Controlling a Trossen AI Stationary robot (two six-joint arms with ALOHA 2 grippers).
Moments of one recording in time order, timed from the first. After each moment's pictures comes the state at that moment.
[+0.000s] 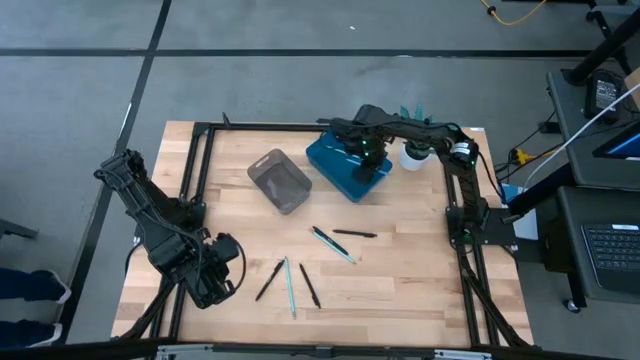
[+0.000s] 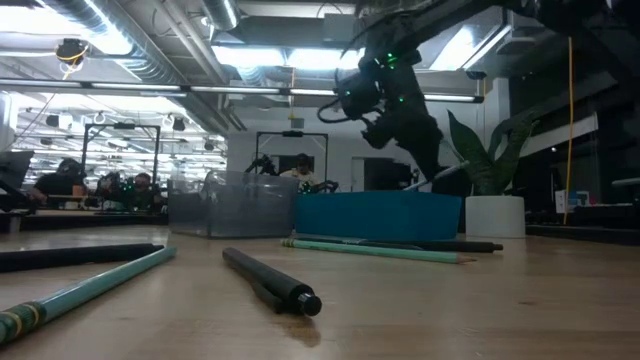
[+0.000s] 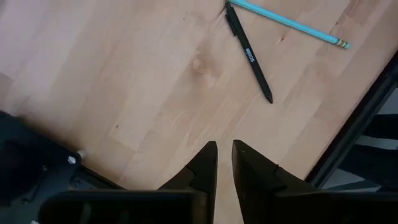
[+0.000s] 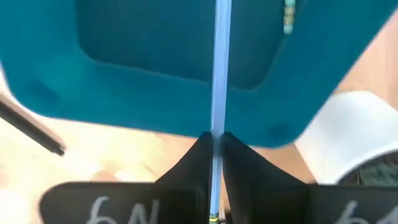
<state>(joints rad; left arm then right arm) -0.83 1.42 1.34 -1.37 -0.22 -1.41 -0.46 2.09 1.79 -1.52 0.03 0.10</state>
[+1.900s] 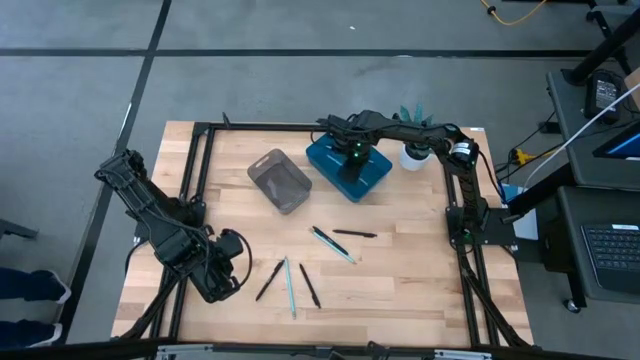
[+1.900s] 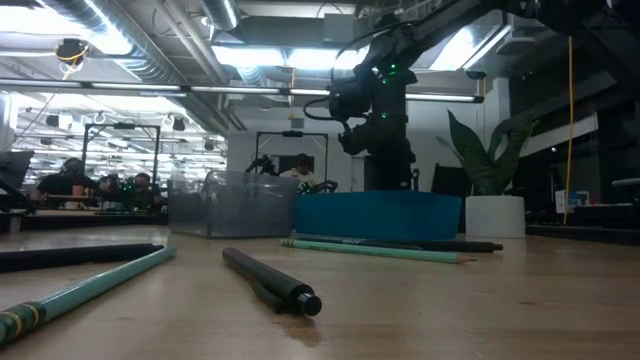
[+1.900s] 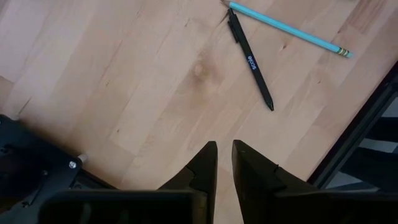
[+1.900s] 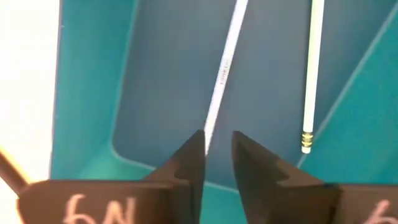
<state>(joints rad) -0.78 1.42 1.34 -1.36 -0.20 -1.38 -0.47 2.08 1.70 -1.14 -0.03 0.02</state>
